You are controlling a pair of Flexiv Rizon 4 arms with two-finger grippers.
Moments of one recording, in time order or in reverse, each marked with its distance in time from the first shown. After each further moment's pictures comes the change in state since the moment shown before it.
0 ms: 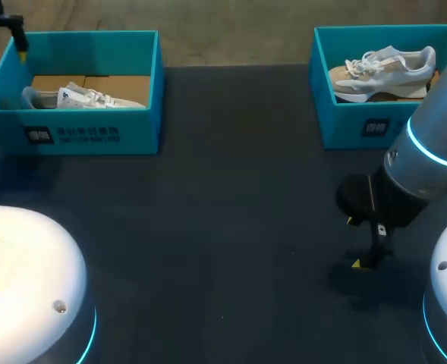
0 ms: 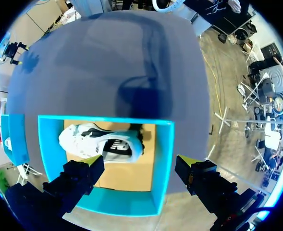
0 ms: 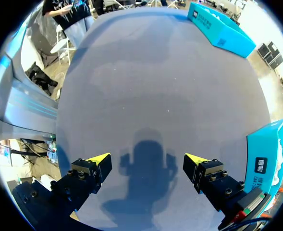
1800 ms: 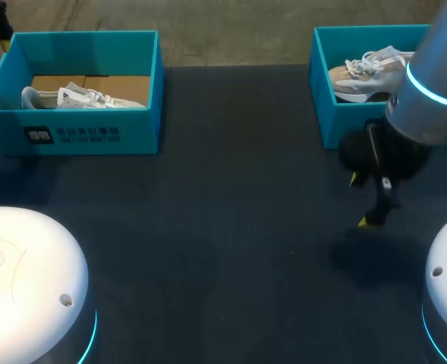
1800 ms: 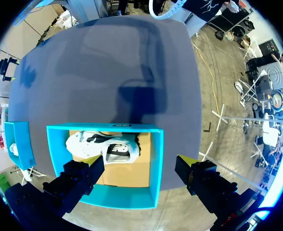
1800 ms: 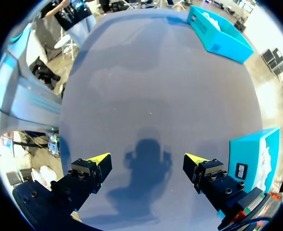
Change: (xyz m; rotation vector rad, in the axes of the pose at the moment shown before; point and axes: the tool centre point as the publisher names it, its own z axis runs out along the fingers) left arm 0.007 -0.026 -0.042 -0.023 -0.001 0.027; right arm -0.053 0.010 -0.056 0.040 0.005 -0.035
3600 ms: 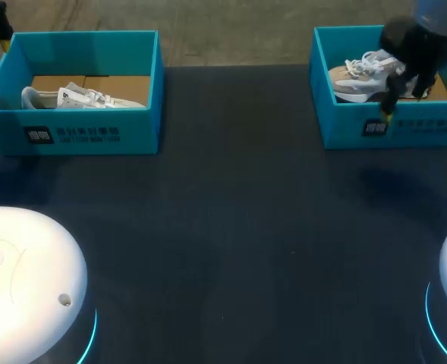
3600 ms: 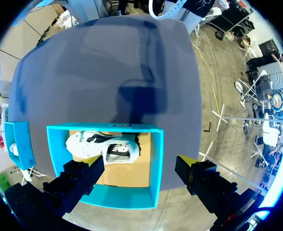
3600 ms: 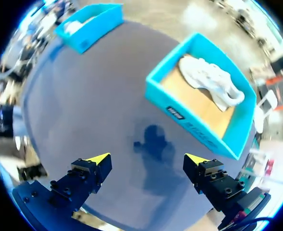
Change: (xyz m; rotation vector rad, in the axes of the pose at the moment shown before) left arm 0.000 0.000 0.000 -0.001 0.000 0.000; right arm -0.181 -0.072 -0.075 0.098 -0.170 0.888
